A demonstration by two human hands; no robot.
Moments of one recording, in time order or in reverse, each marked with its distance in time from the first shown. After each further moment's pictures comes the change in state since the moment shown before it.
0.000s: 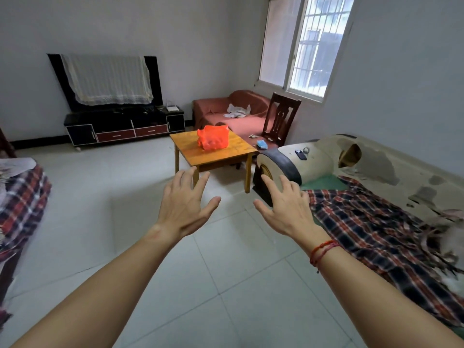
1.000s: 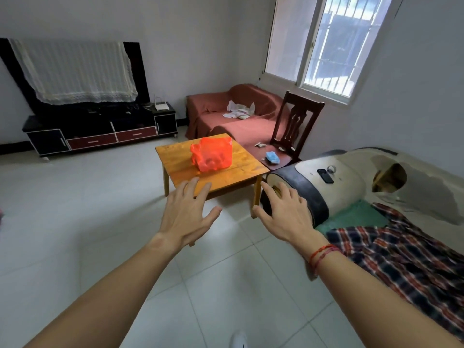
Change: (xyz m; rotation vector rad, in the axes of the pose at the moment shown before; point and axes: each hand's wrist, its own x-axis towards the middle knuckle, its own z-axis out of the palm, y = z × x) left_hand 0.426 -0.170 0.251 -0.033 -0.112 -0.002; right_hand 0.493 0.023 0.184 -0.004 -0.078 0.012
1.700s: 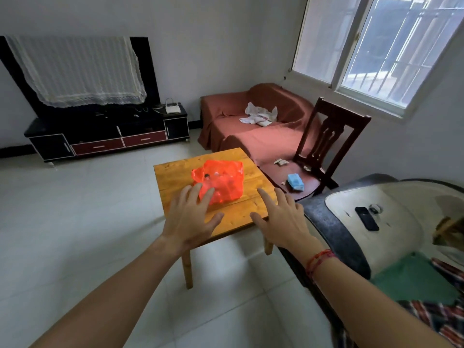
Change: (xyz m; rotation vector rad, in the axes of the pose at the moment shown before) left_hand 0.343 -0.067 0.129 0.074 -0.092 -0.077; right_hand 0.377 0.057 0.082 0.015 -0.096 -0.098
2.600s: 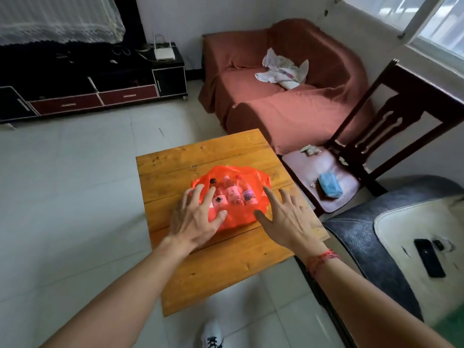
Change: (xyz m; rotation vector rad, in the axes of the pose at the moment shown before) left_hand 0.337 -0.169 0.209 -0.201 -0.260 -0.187; right_hand 0.398 -0.006 0.144 0.082 -0.282 0.079
